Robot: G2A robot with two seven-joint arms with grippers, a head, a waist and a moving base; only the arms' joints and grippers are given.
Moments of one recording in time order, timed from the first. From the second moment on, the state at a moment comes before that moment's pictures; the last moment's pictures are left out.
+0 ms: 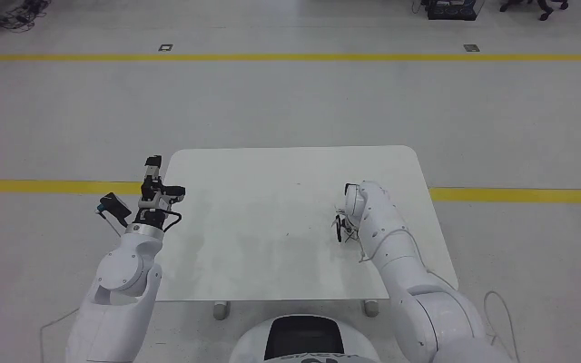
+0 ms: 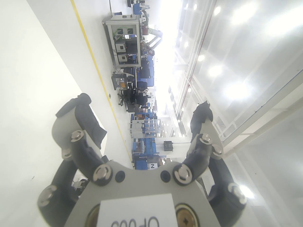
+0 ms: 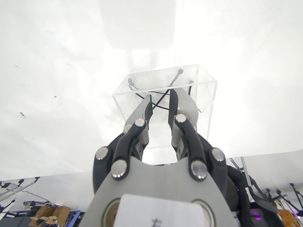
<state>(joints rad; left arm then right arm) 1.73 -1.15 -1.60 -1.80 -0.42 0.00 0.00 -0.92 -1.70 1.49 -0.64 -1.57 0.34 1.16</state>
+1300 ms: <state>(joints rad) 1.73 -1.15 -1.60 -1.80 -0.42 0.00 0.00 -1.00 -1.70 1.54 -0.87 -1.57 0.34 1.28</state>
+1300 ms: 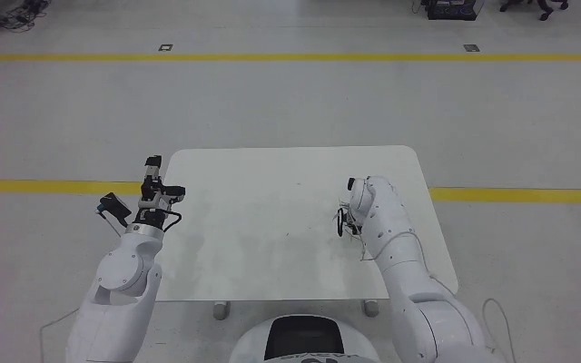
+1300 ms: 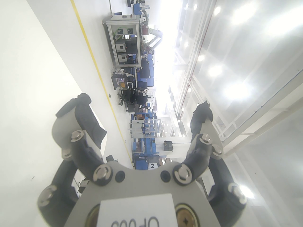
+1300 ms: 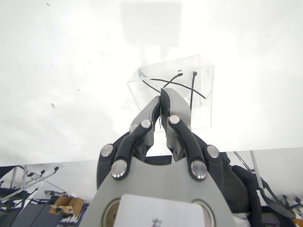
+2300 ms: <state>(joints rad) 1.73 -1.15 -1.60 -1.80 -0.42 0.00 0.00 -1.25 -1.65 1.67 -1.35 -1.24 0.09 1.39</state>
